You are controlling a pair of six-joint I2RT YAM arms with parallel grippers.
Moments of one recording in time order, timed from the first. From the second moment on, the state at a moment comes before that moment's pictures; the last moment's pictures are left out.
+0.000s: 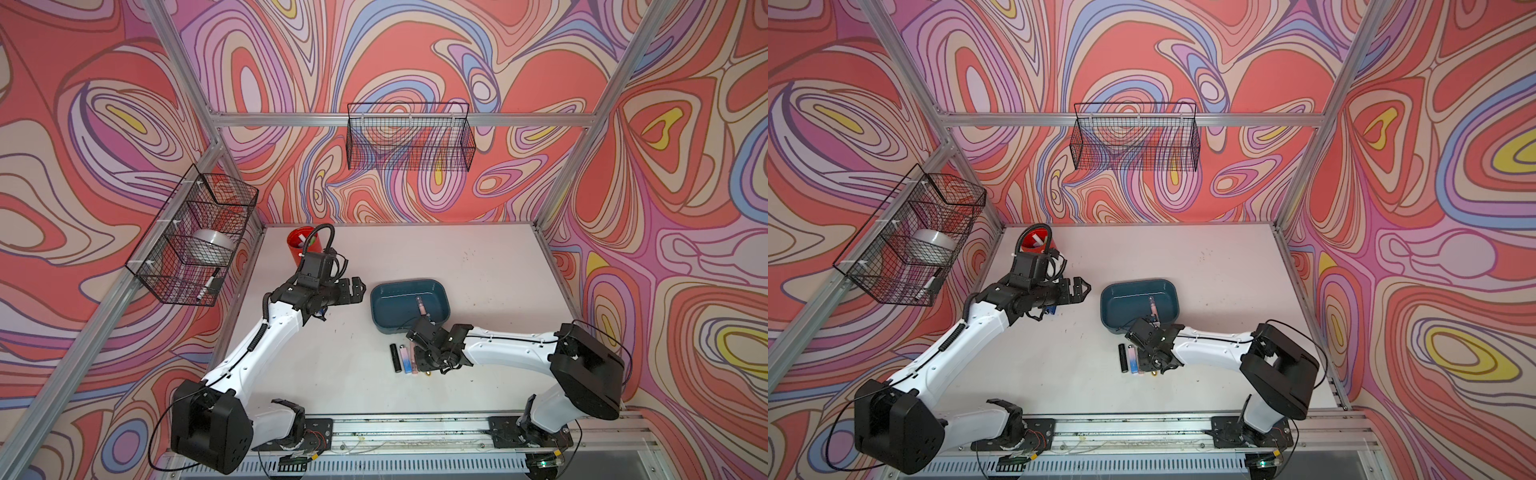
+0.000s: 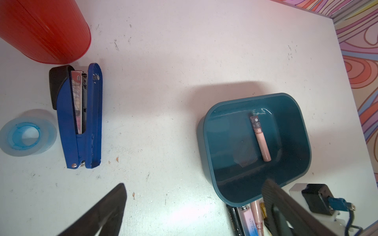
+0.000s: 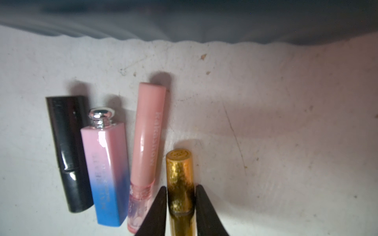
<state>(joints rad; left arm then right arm) -0.31 1.26 1.02 -0.60 0.13 -0.40 0.98 1.60 0.86 -0.53 0.08 0.78</state>
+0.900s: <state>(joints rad) -0.31 1.26 1.03 -0.60 0.12 -0.39 0.98 1.51 1.07 -0.72 0.13 0.76</state>
